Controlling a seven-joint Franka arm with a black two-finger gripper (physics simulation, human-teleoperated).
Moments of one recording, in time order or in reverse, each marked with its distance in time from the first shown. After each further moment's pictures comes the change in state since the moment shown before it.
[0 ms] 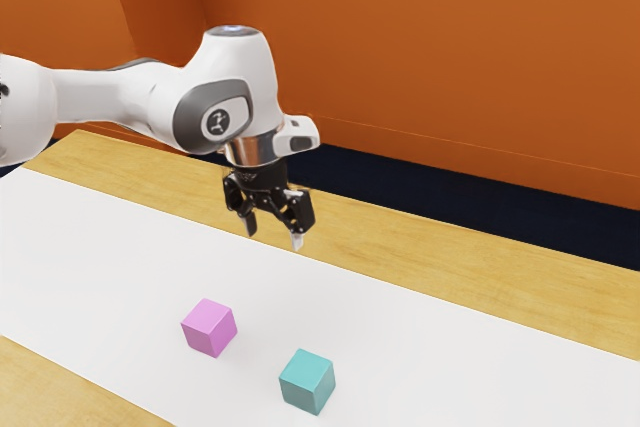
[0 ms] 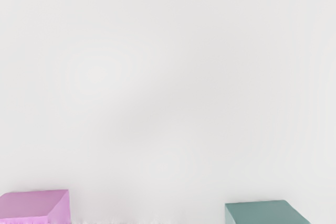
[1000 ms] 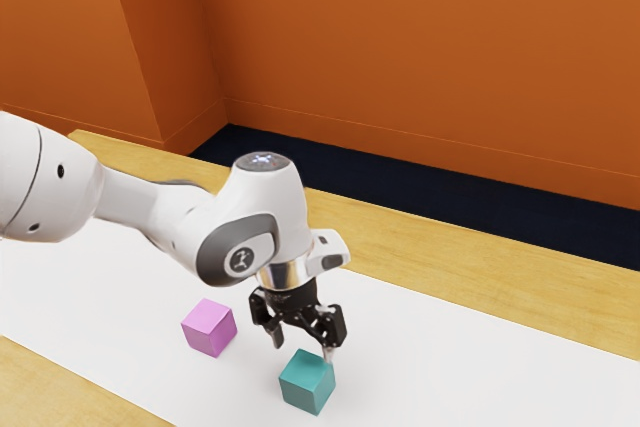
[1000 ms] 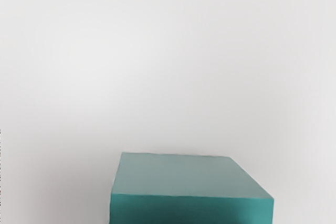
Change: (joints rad) arm -0.190 0.045 0.005 -0.303 -0.078 0.355 -0.203
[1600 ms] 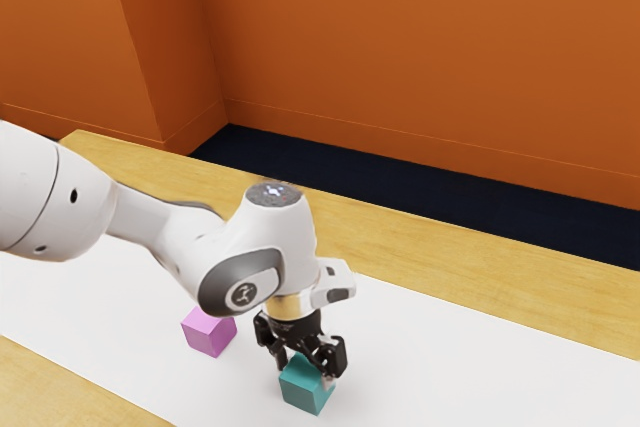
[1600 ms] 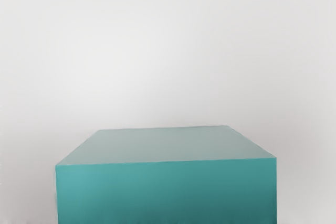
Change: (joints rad) arm -0.051 0.015 0.001 -0.055 0.058 0.065 0.007
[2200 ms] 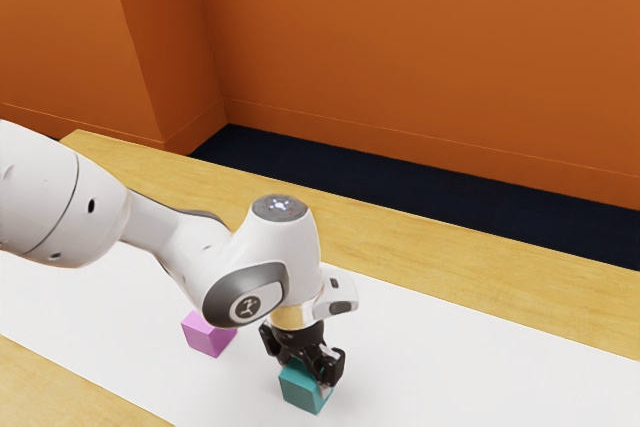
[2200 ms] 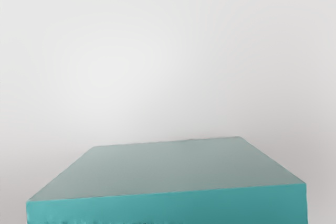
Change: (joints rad) arm -0.003 0.046 0.001 0.003 0.037 0.046 0.026
